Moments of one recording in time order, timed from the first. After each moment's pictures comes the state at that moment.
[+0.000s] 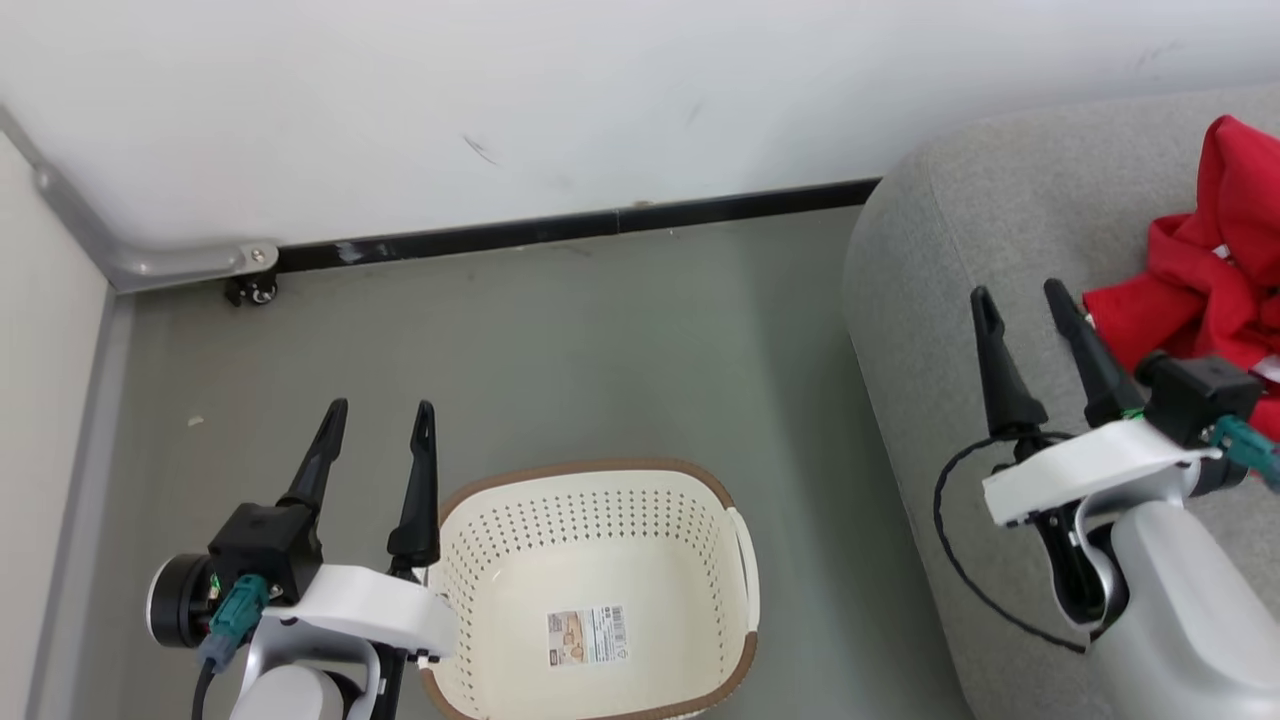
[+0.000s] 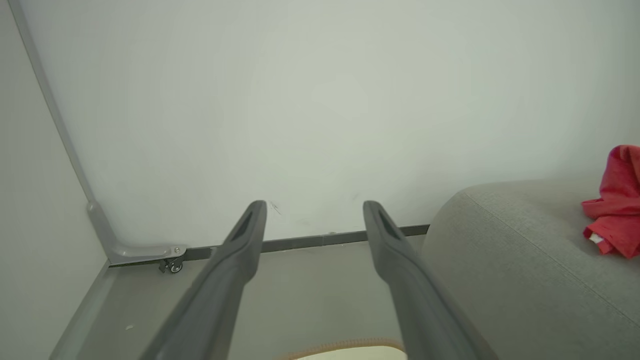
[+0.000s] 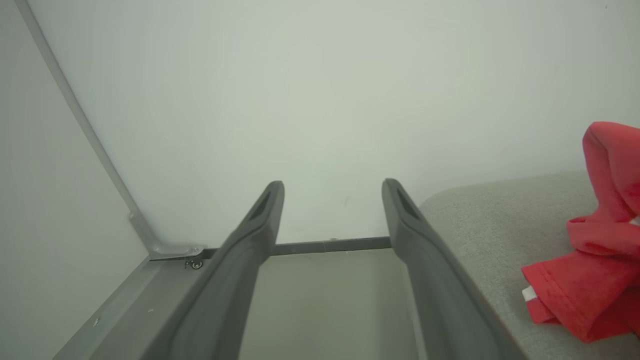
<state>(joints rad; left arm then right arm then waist) -0.20 0.18 -0.28 0.19 -0.32 0.18 -0.22 -0.43 -0.19 0.15 0.56 0.39 0.12 -0.24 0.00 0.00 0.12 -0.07</state>
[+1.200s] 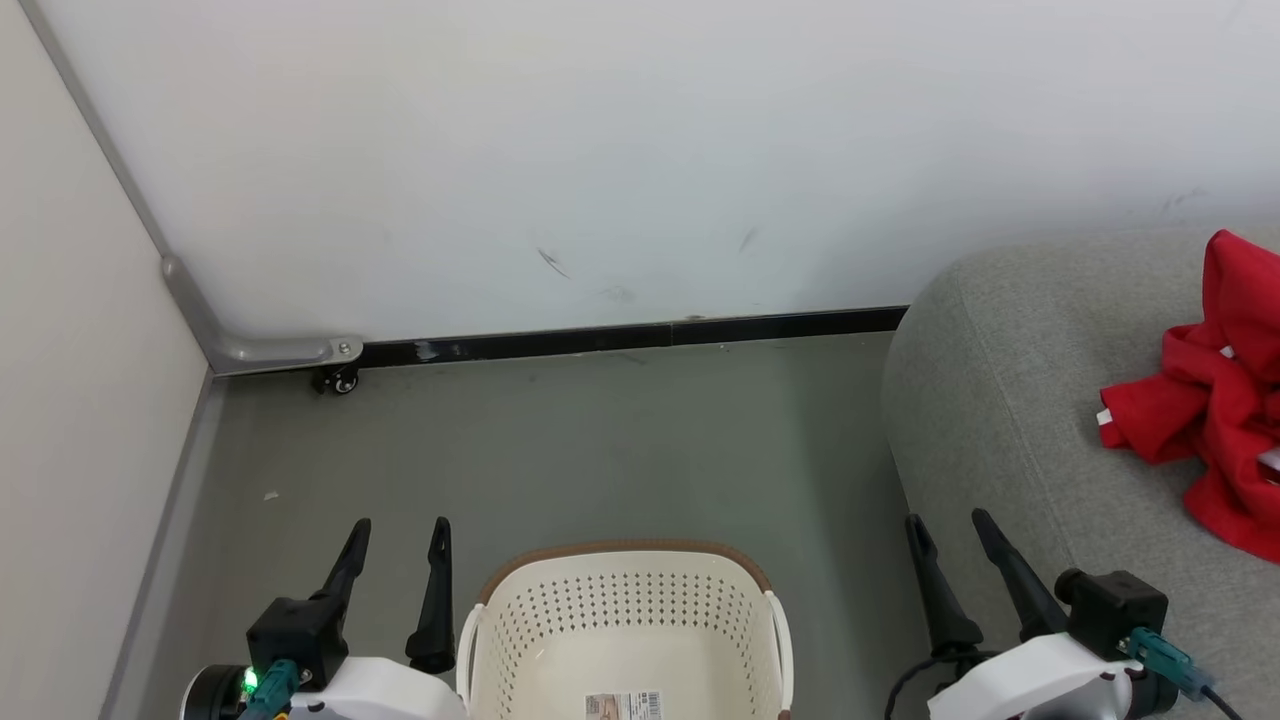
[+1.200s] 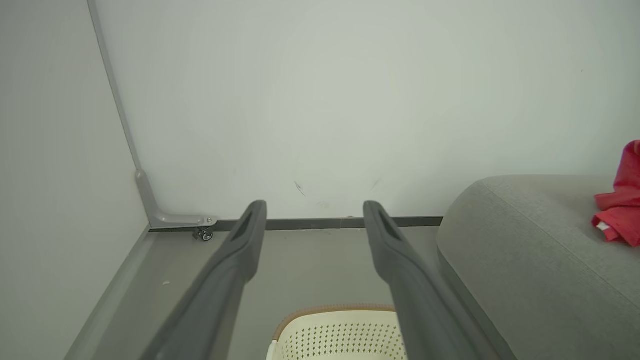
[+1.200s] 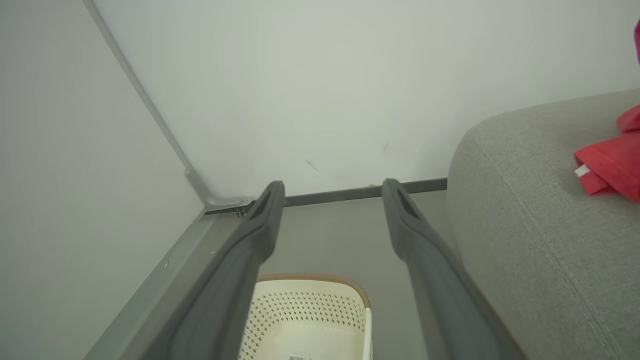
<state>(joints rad) -0.08 0.15 -0.29 0.29 -0.34 0.18 -0.24 -0.06 -0.06 0.10 0.43 0.31 0.12 -0.18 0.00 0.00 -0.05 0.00</state>
